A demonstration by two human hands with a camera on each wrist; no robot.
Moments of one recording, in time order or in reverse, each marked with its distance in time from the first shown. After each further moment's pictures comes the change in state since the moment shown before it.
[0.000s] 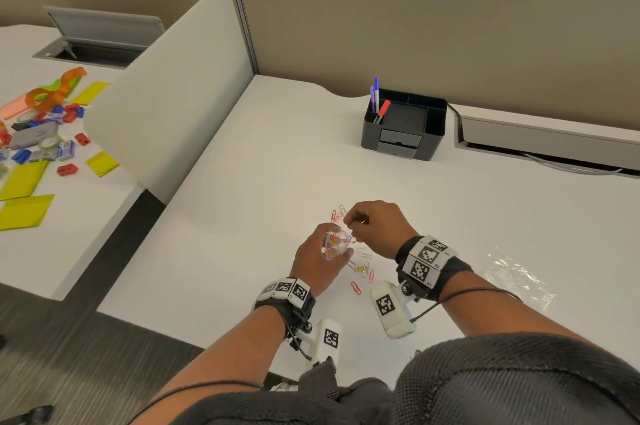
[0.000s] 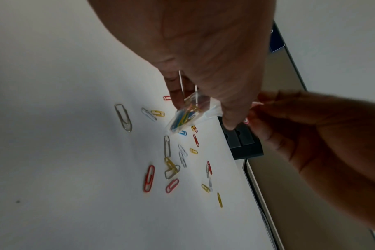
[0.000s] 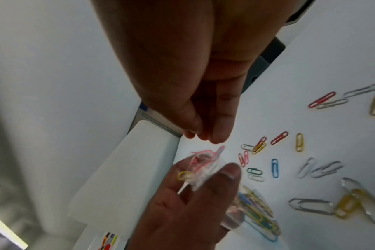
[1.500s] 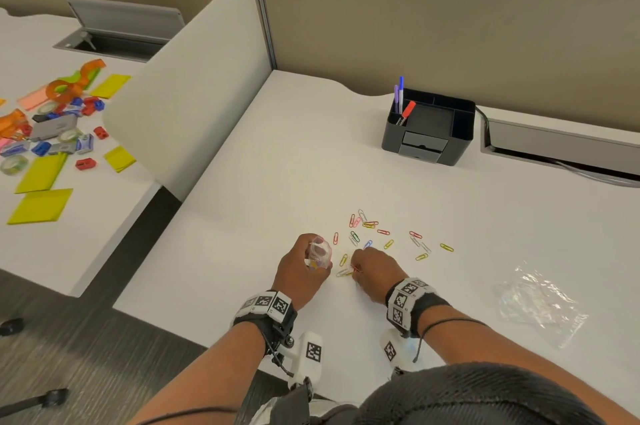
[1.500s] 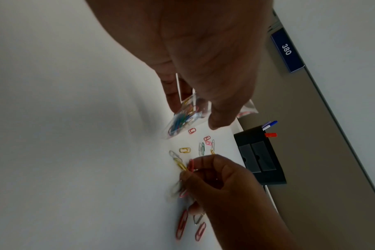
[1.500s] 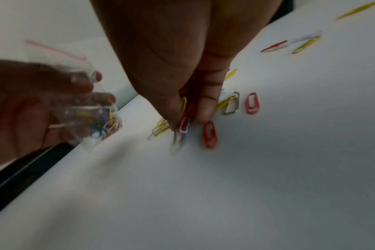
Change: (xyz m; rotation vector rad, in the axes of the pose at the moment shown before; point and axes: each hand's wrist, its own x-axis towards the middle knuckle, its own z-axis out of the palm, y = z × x) left_hand -0.004 -0.043 -0.042 -0.036 0.057 -0.146; right_hand 0.016 0.048 0.096 -0.423 -0.237 -0.011
